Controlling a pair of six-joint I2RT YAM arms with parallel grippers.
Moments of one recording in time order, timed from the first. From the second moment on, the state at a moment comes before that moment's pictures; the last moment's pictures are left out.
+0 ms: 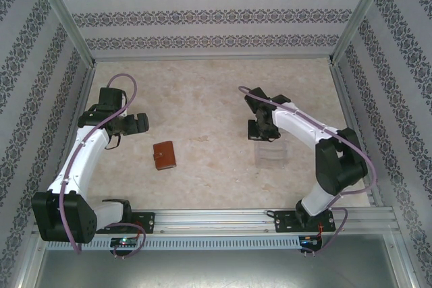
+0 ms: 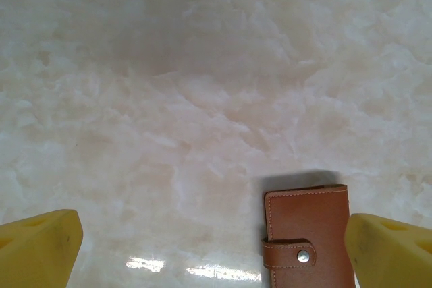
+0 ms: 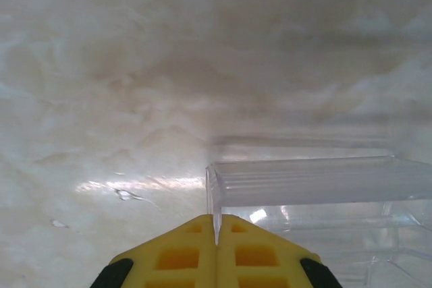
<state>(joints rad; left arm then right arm) 0.01 1.20 1.02 -0.88 -0.01 -0.21 0.47 1.66 1.20 -0.96 0.04 0.53</state>
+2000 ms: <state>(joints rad) 0.02 1.25 1.02 -0.88 0.06 -0.21 0.66 2.44 2.30 -1.17 0.15 0.70</state>
